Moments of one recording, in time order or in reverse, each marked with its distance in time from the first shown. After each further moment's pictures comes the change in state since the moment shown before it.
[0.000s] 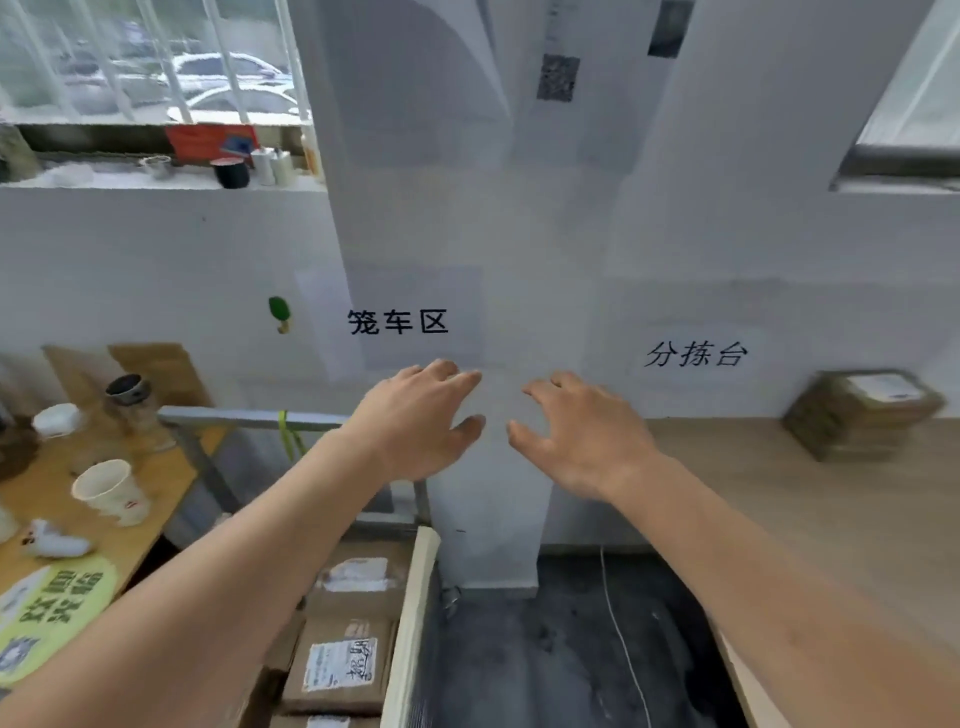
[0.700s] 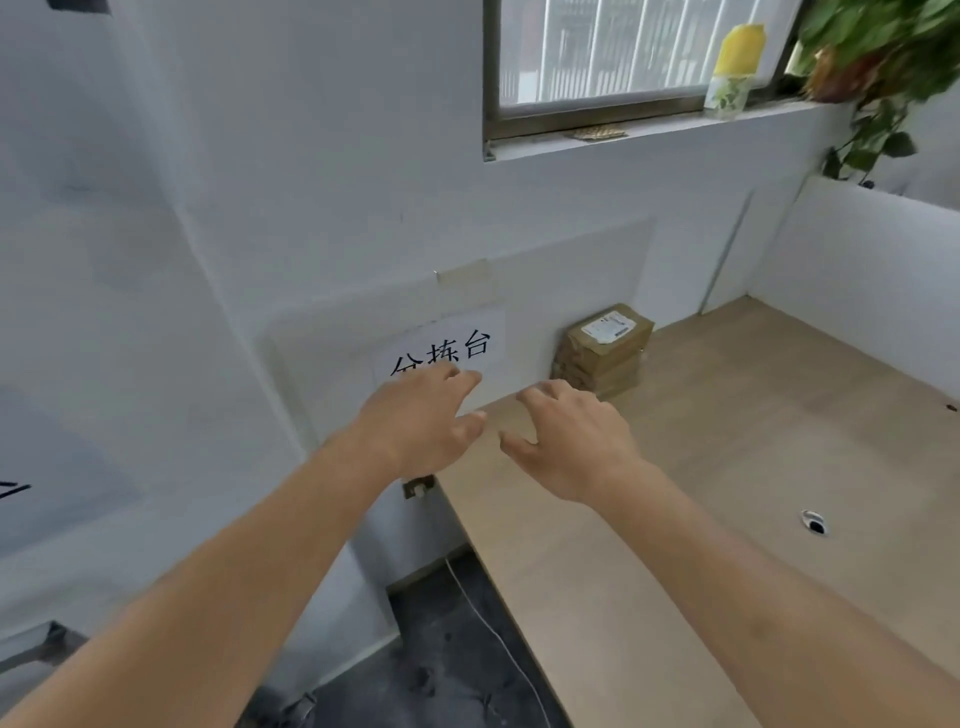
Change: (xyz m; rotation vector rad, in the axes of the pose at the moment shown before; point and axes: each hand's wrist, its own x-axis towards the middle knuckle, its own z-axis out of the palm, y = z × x) left_hand 0.257 0.294 0.068 -0.027 -0.140 0.478; right_hand -0.011 0.329 -0.016 0.004 0.033 0.526
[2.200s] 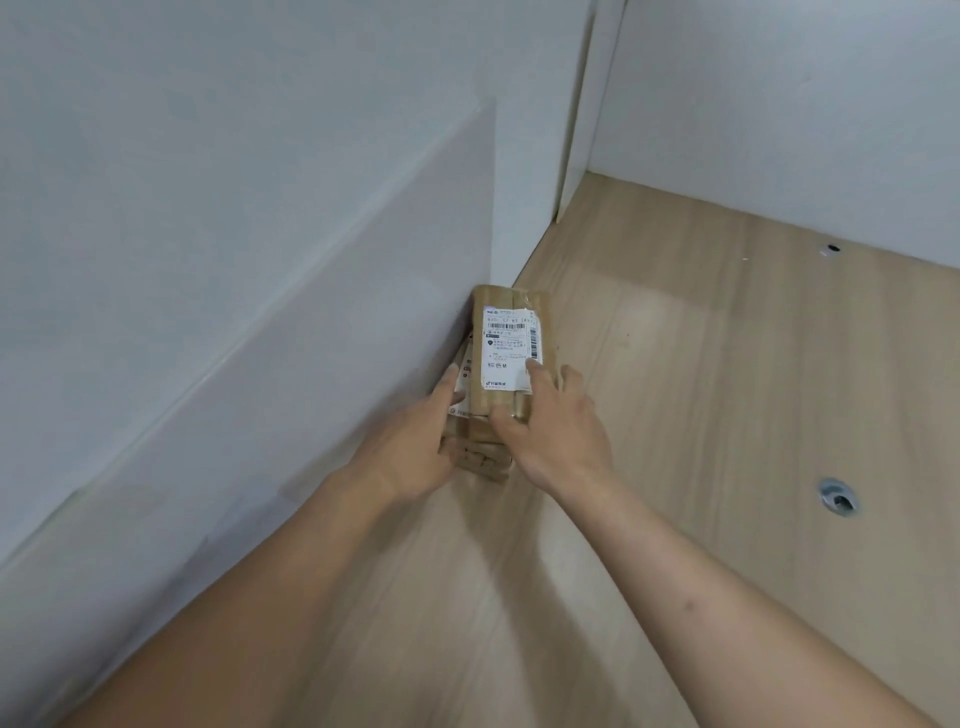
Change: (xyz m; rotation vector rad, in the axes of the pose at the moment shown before) left_hand 0.530 -0.004 0.232 -0.300 -0.434 0.422; right_hand 0.379 0.249 0.159 0.447 0.125 0.854
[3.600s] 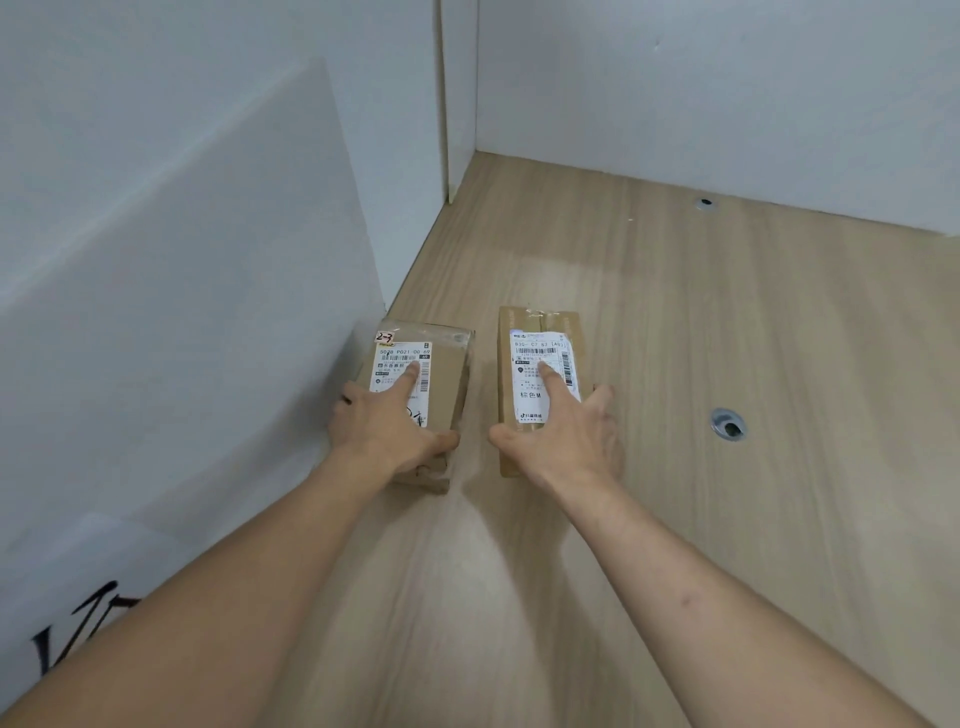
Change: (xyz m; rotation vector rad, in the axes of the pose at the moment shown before) left_hand 0.052 0.073 0.070 0.175 0.023 -0.335; right_hand -0.032 0.117 -0.013 0.088 0.175 0.392
